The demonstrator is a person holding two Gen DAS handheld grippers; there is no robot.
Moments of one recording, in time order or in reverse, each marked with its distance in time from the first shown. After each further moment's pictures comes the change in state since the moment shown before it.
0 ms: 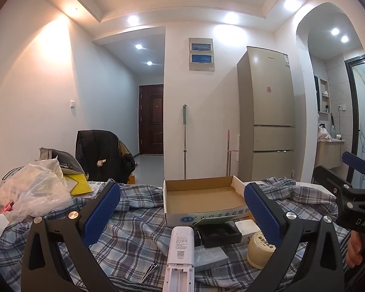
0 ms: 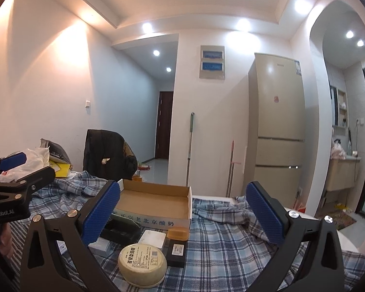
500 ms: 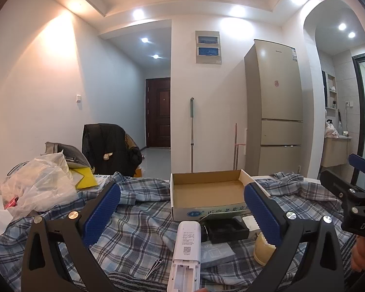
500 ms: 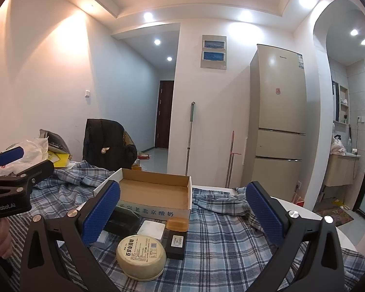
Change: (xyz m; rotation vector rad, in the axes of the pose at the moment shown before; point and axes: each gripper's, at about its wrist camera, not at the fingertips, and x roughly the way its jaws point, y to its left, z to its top) left arm 0.010 0.002 -0.003 -0.006 0.048 0.044; right arm 0.009 0.000 -0.002 -0.006 0.075 0.006
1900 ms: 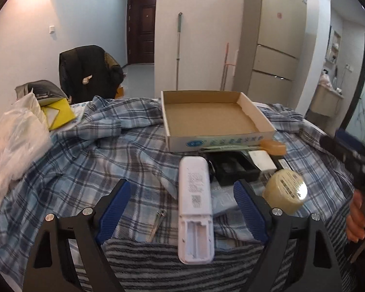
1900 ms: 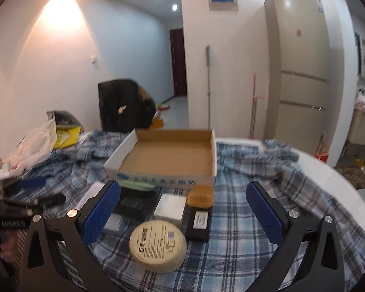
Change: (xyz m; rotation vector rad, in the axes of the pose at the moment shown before) left arm 0.073 0.026 -0.007 -0.008 0.558 -0.104; right arm 0.082 -0.012 -0.003 0.120 0.381 0.159
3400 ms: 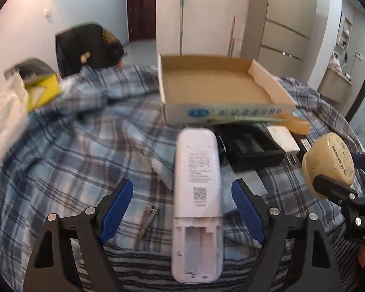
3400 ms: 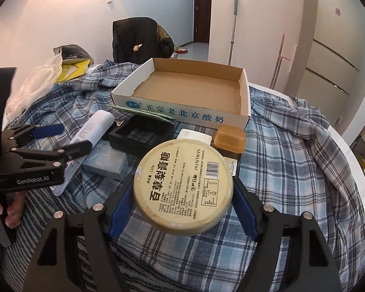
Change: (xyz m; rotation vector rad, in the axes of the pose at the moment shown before) left arm 0.074 -0.004 -0.012 -0.002 0.196 0.018; right arm 0.045 0.022 -0.034 -0.132 0.342 0.053
